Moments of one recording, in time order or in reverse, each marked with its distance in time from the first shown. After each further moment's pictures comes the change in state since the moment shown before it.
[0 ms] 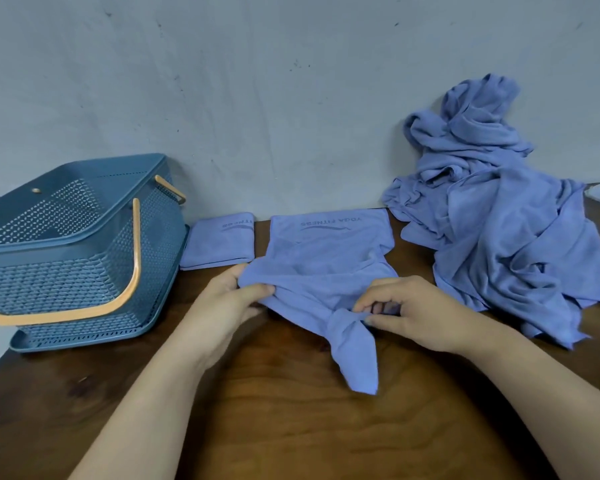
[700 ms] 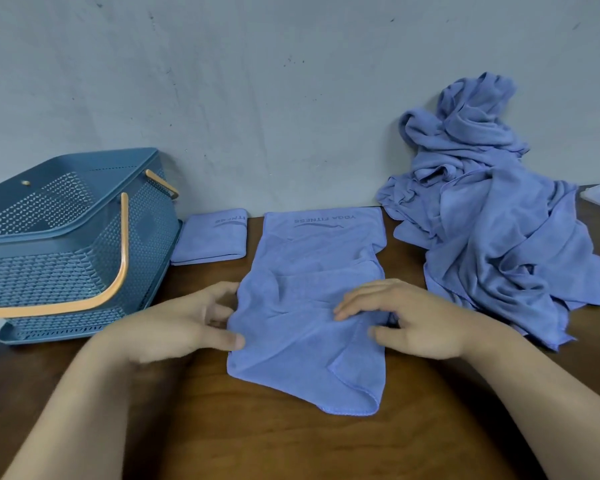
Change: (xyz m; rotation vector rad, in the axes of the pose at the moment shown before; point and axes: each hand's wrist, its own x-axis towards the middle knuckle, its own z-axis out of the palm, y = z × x) left_hand -0.025 0.026 -0.039 0.482 -0.445 -0.267; right_hand -0.010 -0.021 -0.020 -0.130 -0.236 -0.041
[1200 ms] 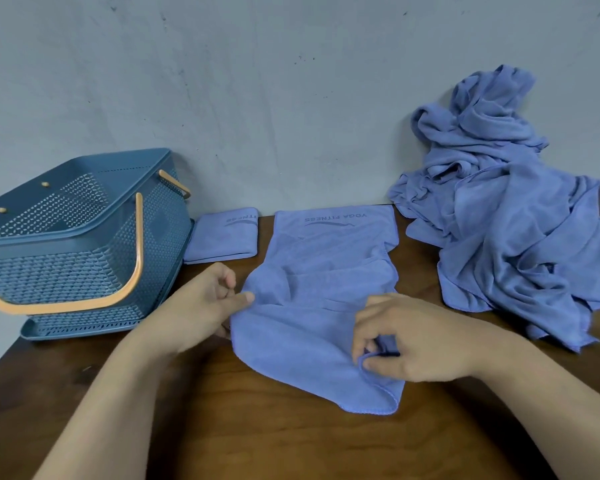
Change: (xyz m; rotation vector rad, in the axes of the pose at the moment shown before) left_hand 0.024 -0.016 0.001 -0.098 0.501 0.120; right_hand 0.005 -0.020 0.017 -0.180 -0.028 -0.097
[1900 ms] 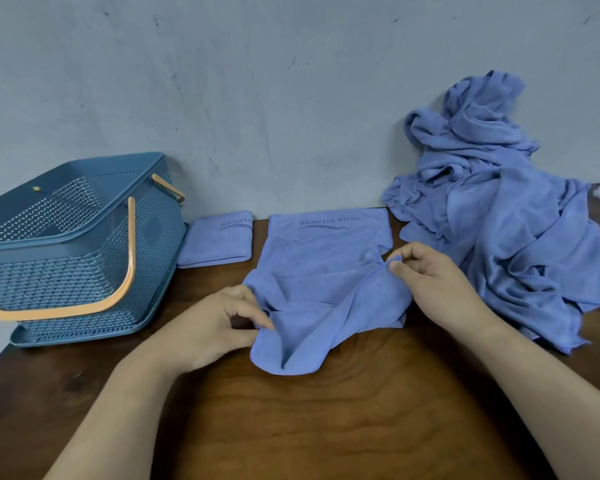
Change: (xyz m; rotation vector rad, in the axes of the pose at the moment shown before) left_hand -0.004 -0.002 0.020 0.340 -0.187 0.294; right_hand 0.004 0.062 0.000 0.596 0.695 0.501
